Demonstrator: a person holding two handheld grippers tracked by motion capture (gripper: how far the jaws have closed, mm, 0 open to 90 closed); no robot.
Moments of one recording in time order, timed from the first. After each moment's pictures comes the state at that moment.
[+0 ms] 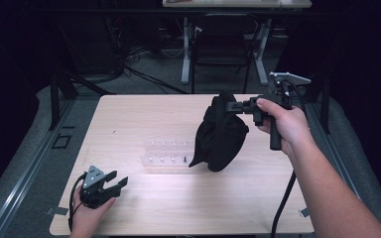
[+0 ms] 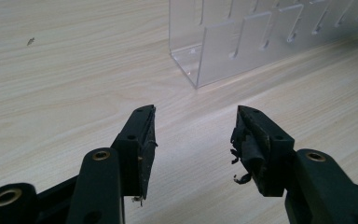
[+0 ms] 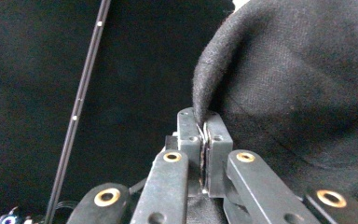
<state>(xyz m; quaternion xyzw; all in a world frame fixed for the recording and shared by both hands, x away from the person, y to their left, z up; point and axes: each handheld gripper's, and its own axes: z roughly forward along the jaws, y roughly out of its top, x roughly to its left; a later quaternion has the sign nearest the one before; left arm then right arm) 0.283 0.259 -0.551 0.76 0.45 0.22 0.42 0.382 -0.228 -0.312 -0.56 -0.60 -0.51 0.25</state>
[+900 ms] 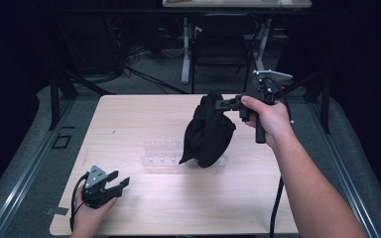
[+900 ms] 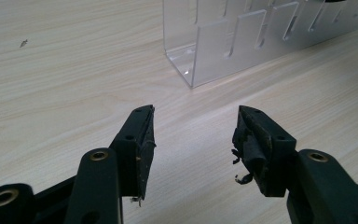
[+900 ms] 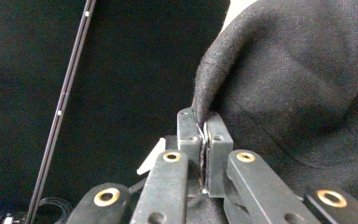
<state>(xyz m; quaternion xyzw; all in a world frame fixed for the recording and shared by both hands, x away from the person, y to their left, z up) 0.284 0.254 -0.552 0.76 0.44 0.22 0.42 0.412 -0.205 -0.328 -0.55 -0.62 -0.50 0.24</state>
